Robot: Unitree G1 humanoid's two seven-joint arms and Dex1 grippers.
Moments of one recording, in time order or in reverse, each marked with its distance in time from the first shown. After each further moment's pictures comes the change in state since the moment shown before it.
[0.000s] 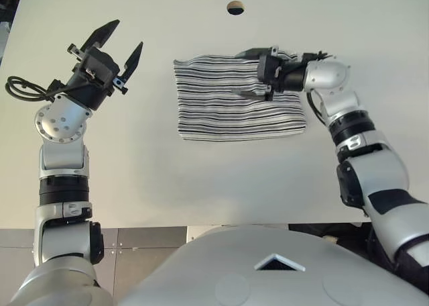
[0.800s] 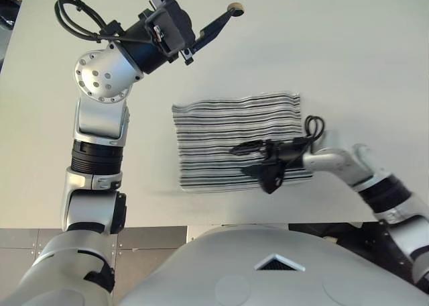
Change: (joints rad) left arm -0.281 -0.150 -0.217 -0.200 0.003 0.140 -0.126; right arm 0.386 -0.517 0.341 -0.831 -0.161 -0.048 -0.054
